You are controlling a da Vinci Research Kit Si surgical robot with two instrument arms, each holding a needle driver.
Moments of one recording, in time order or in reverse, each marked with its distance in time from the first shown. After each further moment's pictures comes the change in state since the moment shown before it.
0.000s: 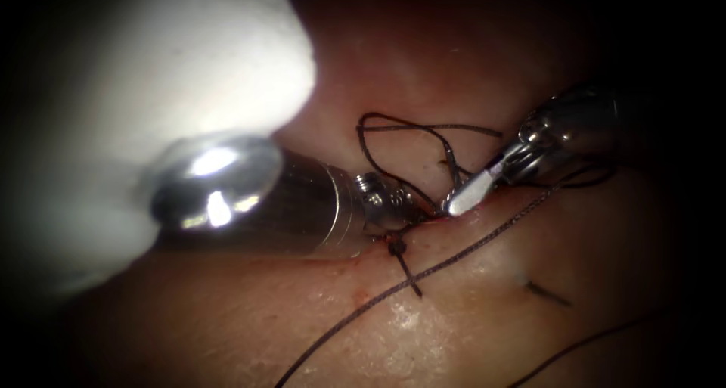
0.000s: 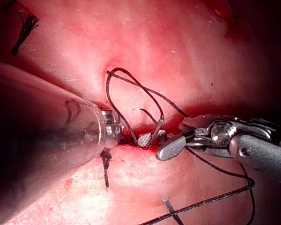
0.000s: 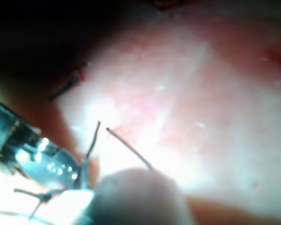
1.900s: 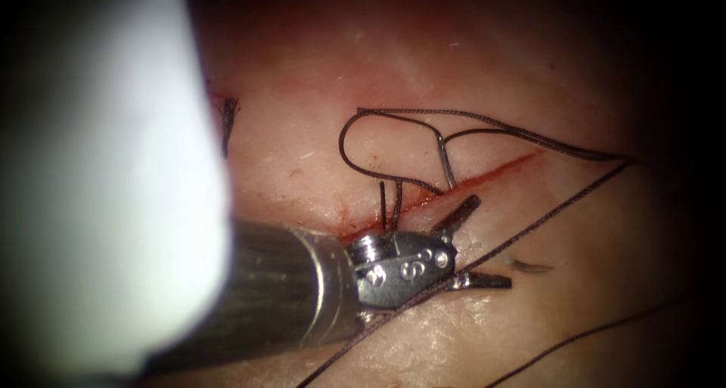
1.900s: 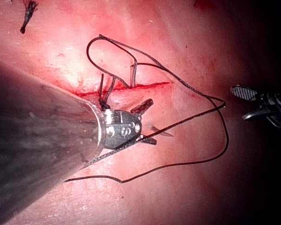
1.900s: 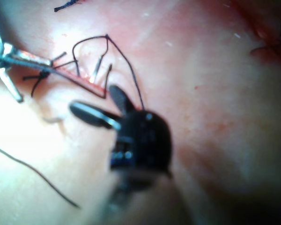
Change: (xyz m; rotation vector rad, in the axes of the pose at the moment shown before) right arm -0.006 -0.016 -0.016 -0.435 0.311 -0.953; left arm 0.008 0.013 -0.005 0.433 0.349 0.402
